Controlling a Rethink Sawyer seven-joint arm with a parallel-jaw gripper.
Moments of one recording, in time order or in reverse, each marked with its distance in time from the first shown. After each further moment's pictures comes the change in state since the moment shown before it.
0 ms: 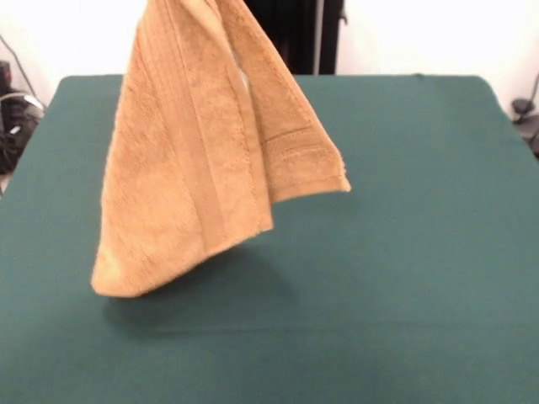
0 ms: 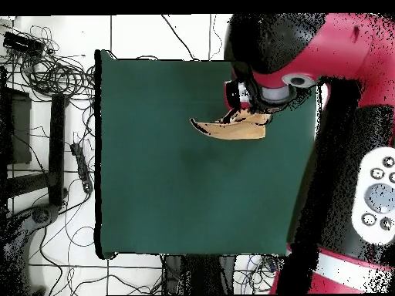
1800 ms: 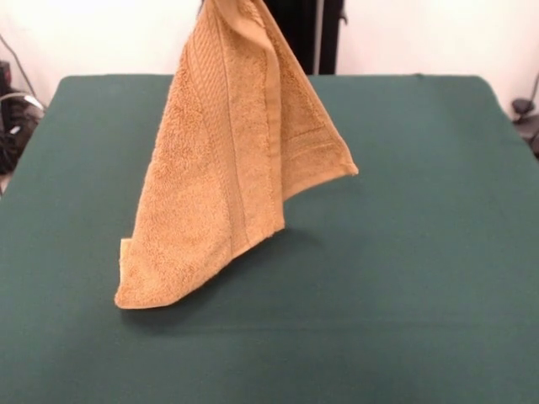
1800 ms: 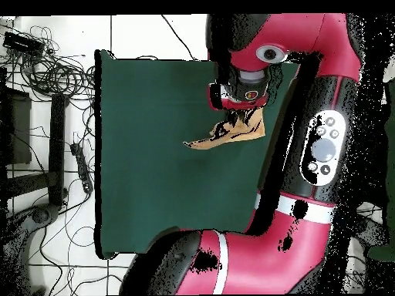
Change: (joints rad) arm 0.069 0.299 0.001 -0.417 -0.063 0.458 0.000
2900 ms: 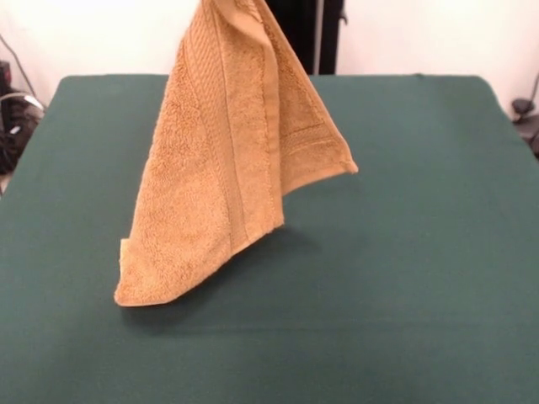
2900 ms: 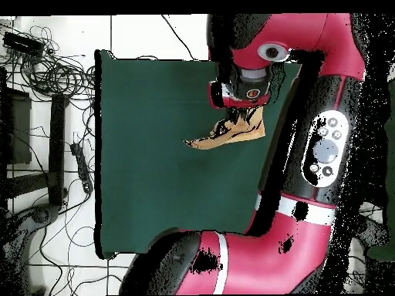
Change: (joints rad) arm 0.000 -0.006 -0.002 -0.011 -0.001 0.000 0.000
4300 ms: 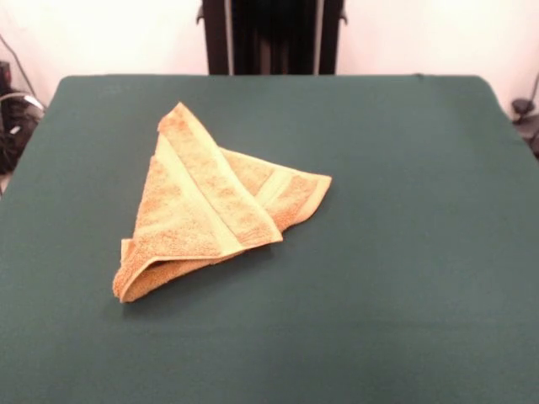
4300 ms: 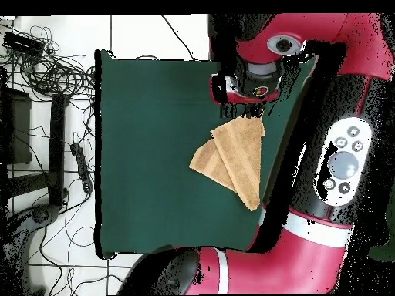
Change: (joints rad) arm 0.000 -0.095 -0.011 0.018 0.007 0.001 0.000
